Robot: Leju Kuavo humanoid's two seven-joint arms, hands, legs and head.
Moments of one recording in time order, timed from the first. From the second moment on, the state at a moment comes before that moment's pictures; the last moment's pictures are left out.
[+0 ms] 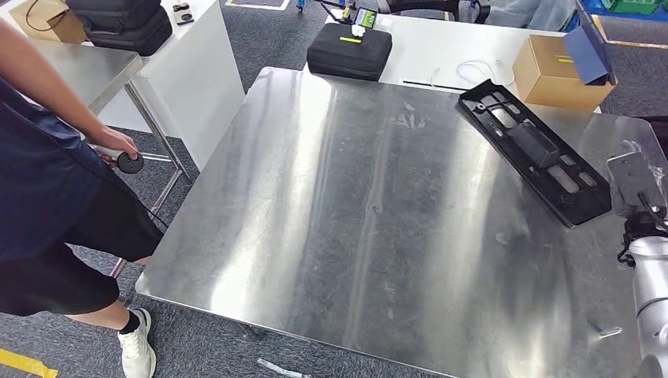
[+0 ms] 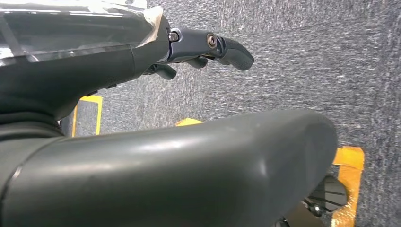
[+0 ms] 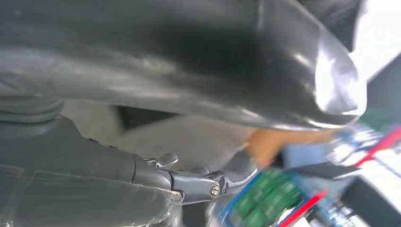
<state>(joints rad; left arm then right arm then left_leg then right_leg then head) -0.10 -0.16 1.15 -0.20 -1.23 0.23 -0.11 -0.76 -0.51 -0.14 -0.51 0.40 0.00 -0.34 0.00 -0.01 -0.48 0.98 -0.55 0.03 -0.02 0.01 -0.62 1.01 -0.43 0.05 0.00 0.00</state>
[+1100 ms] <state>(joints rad) -0.10 -0.17 1.16 -0.20 -1.19 0.22 -0.12 -0.13 -0.39 -0.06 -1.69 -0.12 0.30 -0.46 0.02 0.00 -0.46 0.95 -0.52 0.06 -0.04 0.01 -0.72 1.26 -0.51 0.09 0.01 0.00</state>
